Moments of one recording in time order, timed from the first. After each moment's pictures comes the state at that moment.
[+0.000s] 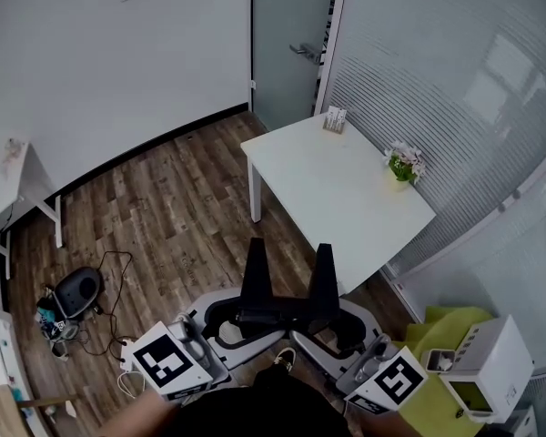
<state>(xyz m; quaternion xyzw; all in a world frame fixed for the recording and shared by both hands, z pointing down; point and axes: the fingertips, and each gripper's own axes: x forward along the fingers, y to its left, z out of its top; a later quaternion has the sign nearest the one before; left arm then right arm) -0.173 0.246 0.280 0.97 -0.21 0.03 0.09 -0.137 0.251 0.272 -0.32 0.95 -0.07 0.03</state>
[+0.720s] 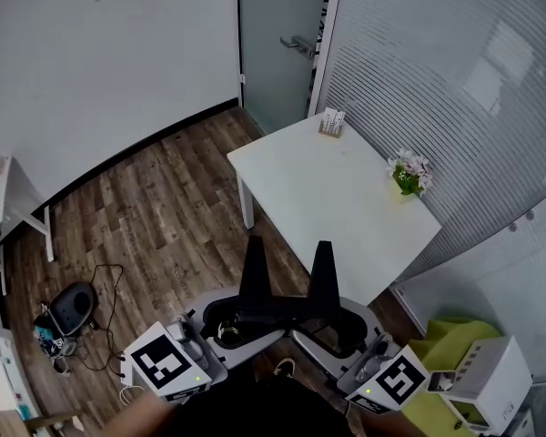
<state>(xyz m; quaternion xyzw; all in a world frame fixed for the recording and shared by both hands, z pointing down) -0.159 0.109 0.301 0.97 -0.19 0.04 0.11 -0.122 0.114 0.288 -0.33 0.94 -0.09 0.03</state>
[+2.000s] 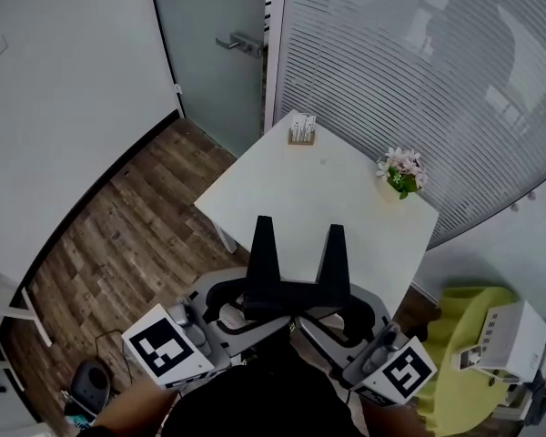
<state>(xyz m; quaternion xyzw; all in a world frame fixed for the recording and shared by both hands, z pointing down) -0.173 -0.140 0.317 0.99 -0.02 0.06 0.11 -0.141 -0.120 0.306 -0.49 0.87 -0.08 0.03</state>
